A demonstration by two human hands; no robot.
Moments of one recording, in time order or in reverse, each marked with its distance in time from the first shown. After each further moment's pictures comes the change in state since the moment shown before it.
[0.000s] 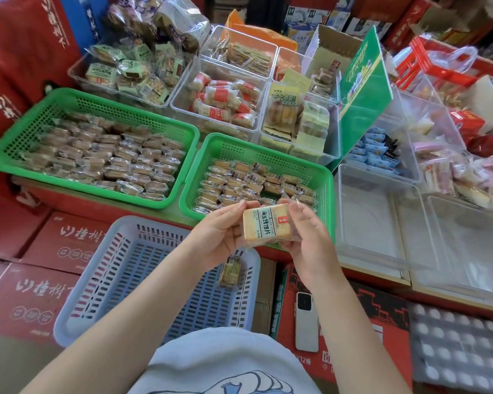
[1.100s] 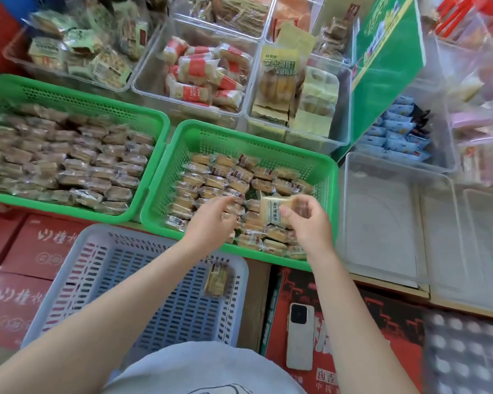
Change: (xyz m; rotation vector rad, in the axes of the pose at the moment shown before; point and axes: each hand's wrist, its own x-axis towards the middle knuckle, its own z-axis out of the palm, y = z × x) left_hand 0.148 -0.026 -0.031 1.498 0.377 0.010; right_hand 0.162 0.042 -0.098 -0.454 0.199 0.073
